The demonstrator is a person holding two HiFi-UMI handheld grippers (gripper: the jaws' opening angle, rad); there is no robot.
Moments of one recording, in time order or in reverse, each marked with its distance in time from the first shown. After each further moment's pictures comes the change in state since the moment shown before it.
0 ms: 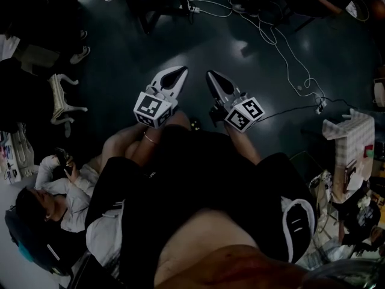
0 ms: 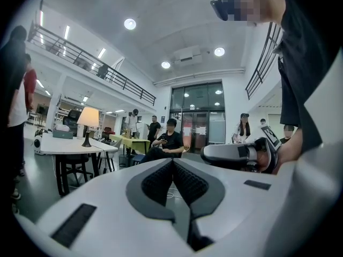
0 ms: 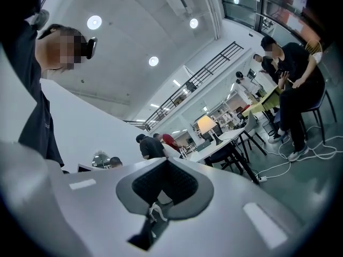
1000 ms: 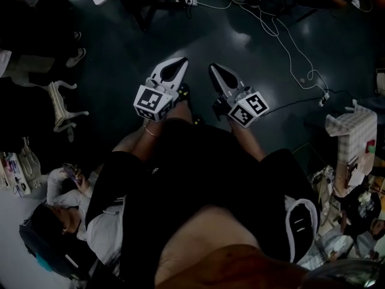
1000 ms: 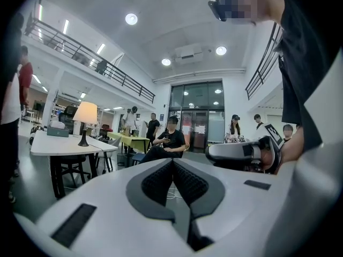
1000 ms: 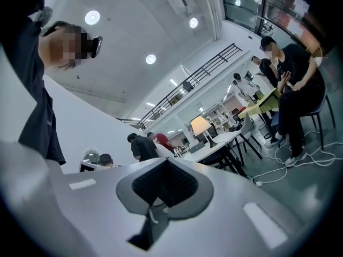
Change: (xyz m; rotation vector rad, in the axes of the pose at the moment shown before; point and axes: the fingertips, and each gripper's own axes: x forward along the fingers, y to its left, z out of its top) left arm 0.055 0.065 0.007 -0.012 0.020 -0.028; right arm 0.053 -0.050 0.016 -0.021 0.008 -0.050
